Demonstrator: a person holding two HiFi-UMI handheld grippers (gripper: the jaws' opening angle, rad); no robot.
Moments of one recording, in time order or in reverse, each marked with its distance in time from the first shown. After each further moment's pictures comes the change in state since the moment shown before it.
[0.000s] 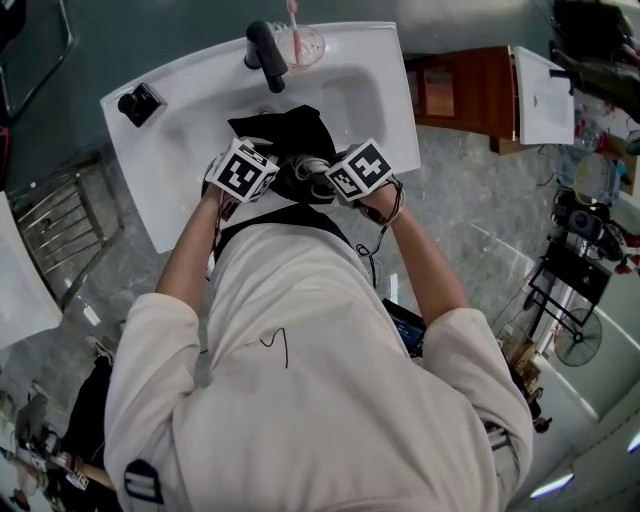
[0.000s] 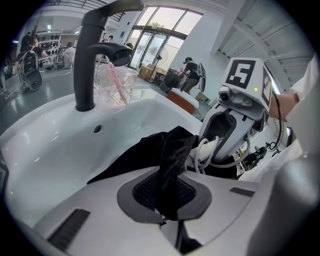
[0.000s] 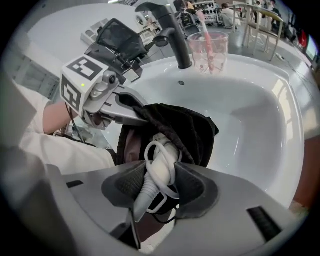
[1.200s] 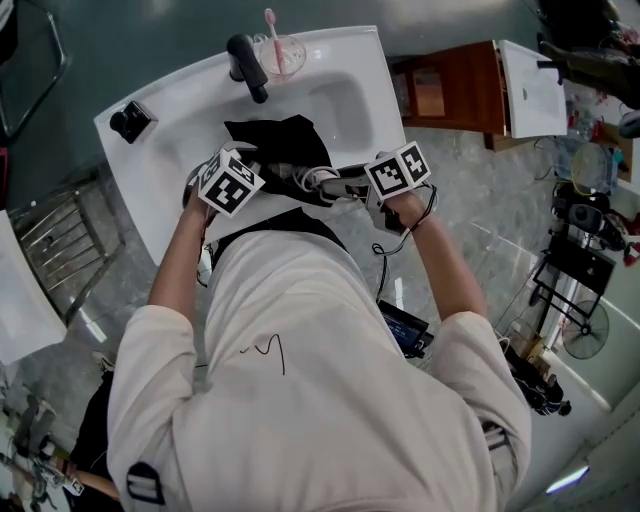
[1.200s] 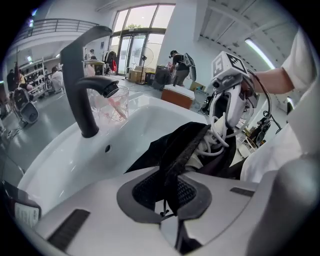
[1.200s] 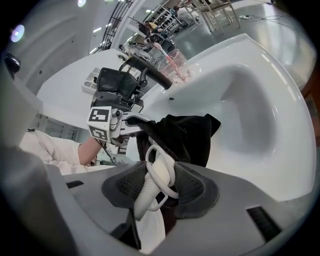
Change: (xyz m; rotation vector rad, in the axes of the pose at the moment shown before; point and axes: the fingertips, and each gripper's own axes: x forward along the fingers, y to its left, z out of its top) left arm -0.021 0.007 0.011 0.226 0.030 0.103; right arm -0.056 0.000 -0.015 0.339 -0.207 0.344
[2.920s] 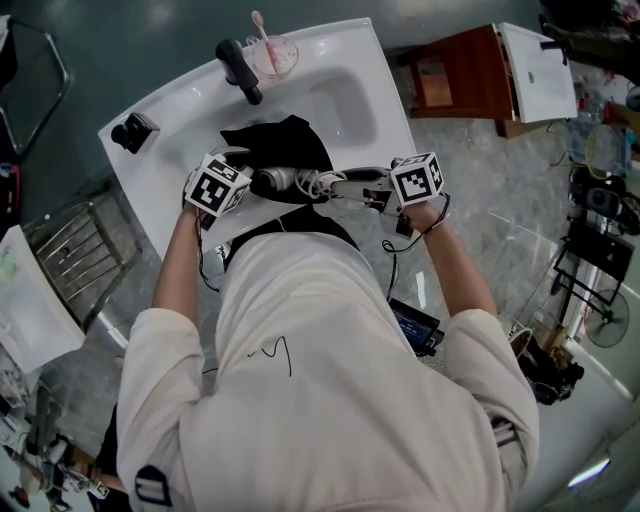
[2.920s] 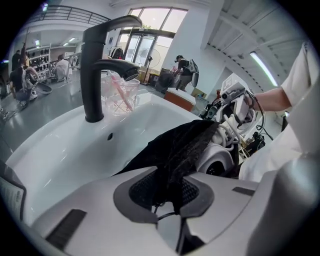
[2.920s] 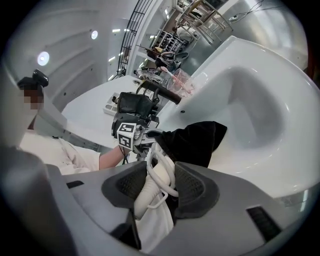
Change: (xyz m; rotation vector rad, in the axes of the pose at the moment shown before) left arm 0.001 0.012 -0.018 -0.103 -0.032 -0.063; right arm -0.017 0.012 -0.014 0.040 -0.205 0.266
